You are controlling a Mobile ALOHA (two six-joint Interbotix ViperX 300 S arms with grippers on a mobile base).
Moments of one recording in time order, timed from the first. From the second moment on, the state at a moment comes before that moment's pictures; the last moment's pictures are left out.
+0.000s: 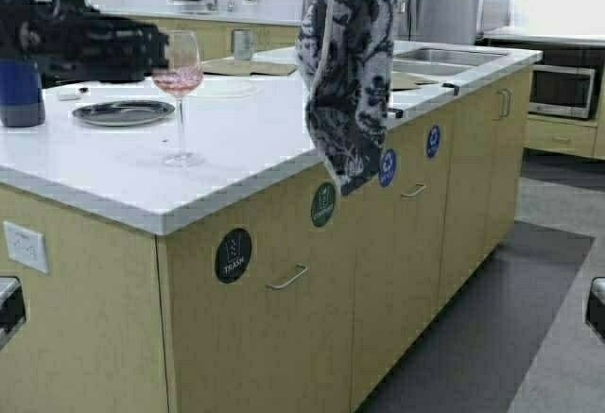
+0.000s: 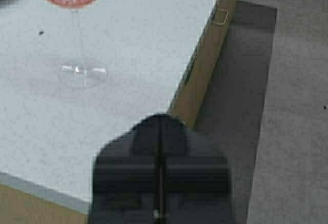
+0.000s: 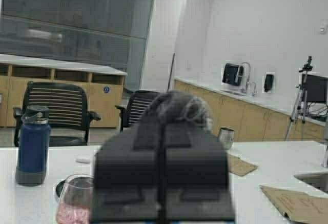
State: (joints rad) left arm -0.21 0.09 1.00 0.09 -0.89 -0.11; right arm 0.48 -0.25 0.79 -0.03 -0.95 -0.15
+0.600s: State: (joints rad) left arm -0.21 0.58 0.87 0.04 -1.40 -0.03; right arm 0.47 -0.19 0.79 -0.03 -0.95 -0.15
